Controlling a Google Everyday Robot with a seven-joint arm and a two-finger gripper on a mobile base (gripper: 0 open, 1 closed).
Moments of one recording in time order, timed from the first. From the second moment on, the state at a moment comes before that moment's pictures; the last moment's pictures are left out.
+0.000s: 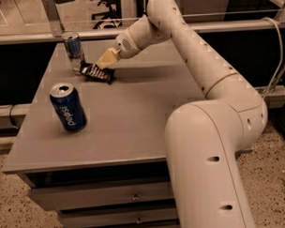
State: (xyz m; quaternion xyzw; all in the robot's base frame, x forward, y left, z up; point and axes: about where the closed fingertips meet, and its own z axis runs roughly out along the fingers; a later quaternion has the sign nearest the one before) arm 0.756 0.104 0.861 -0.47 0.75 0.38 0.28
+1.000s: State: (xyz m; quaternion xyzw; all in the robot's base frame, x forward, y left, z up) arm 0.765 0.088 0.867 -0.45 0.75 0.37 0.30
